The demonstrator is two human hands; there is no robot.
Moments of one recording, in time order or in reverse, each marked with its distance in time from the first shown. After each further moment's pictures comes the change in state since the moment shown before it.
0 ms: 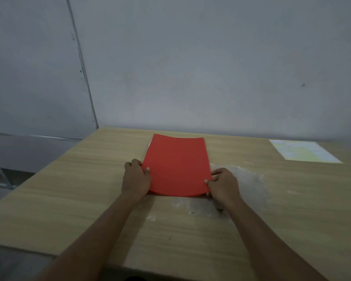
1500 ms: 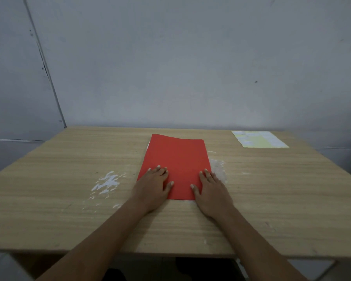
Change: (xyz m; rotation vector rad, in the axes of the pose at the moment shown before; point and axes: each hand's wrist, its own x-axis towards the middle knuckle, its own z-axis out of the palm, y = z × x) left_hand -0.080 0.056 0.064 0.459 -0.363 0.669; right_hand -0.039 0.071 -0.057 -0.661 -0.108 -0.237
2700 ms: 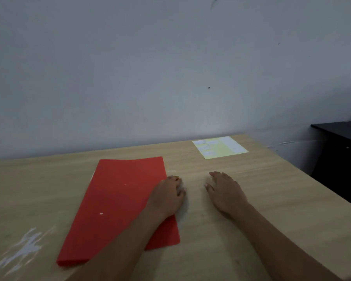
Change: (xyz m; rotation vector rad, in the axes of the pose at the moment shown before) left_hand 0.146 0.131 0.041 -0.221 -0.078 0.182; right_hand 0.073 0.156 -0.064 0.005 0.160 0.209
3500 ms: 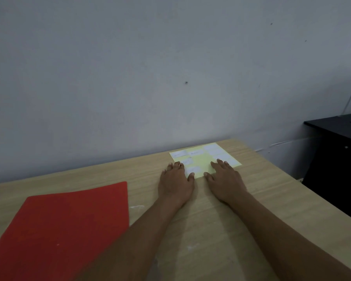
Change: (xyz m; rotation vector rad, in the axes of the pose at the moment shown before) left_hand 0.200 0.040 0.073 -0.015 -0.018 -0.115; right_hand 0.159 0.089 0.010 -0.065 0.050 0.126
